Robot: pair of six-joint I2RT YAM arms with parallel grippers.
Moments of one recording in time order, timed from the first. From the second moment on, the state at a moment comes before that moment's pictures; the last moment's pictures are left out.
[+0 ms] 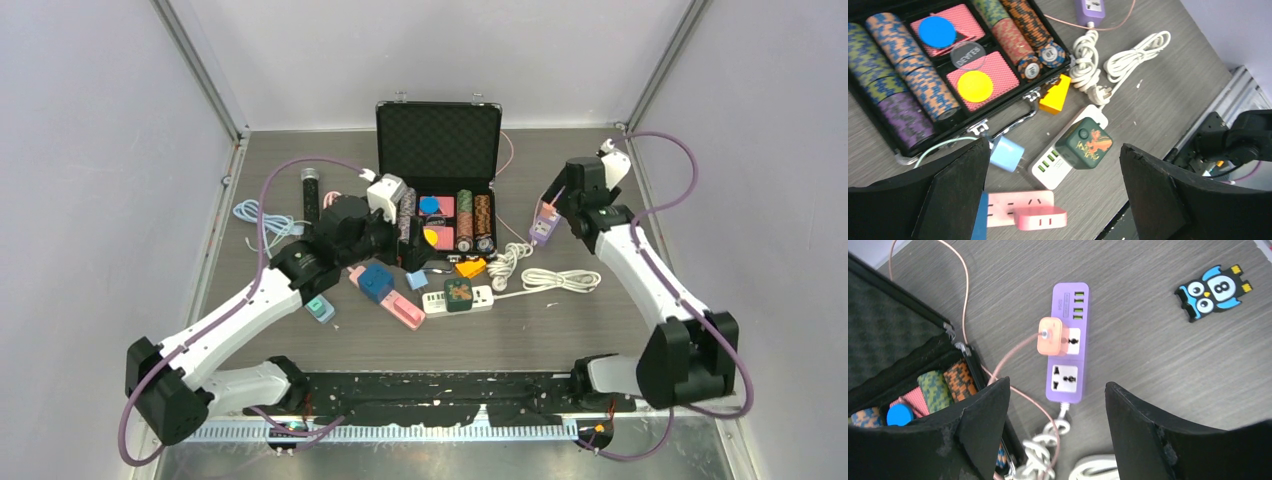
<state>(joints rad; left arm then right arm) -0.72 1.15 0.98 -0.27 0.15 -0.32 0.16 1.34 1.03 -0.35 0.42 0.61</state>
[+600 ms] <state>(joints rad) -0.70 0.97 0.82 -0.27 -0.10 -0.35 0.44 1.04 1.01 -0.42 0.18 0.38</state>
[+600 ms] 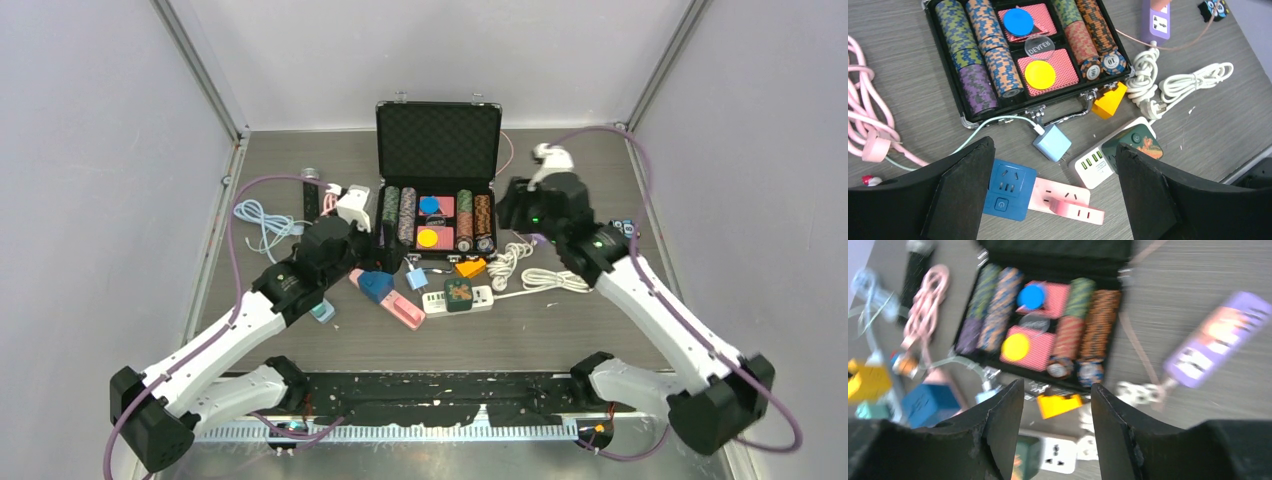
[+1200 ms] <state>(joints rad) -0.64 0.82 0.78 -0.27 -0.22 -0.40 0.78 1.80 1.32 -0.38 -0.10 0.25</state>
